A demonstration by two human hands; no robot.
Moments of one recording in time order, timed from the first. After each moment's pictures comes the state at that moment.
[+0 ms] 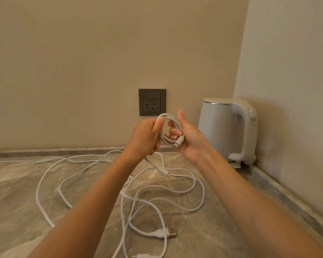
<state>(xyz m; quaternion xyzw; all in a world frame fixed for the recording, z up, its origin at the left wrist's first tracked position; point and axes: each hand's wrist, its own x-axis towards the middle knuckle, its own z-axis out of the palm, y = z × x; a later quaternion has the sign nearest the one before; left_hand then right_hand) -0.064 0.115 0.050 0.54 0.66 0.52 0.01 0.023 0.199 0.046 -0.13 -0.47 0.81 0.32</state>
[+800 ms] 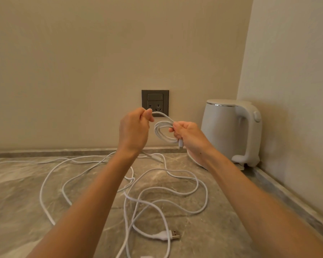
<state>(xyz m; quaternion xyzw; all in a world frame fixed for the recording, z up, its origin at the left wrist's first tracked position) -0.083 0.110 0.057 0.47 0.66 0.57 -0.16 0.025 0.201 0.045 -0.21 -0.76 0.48 0.38</state>
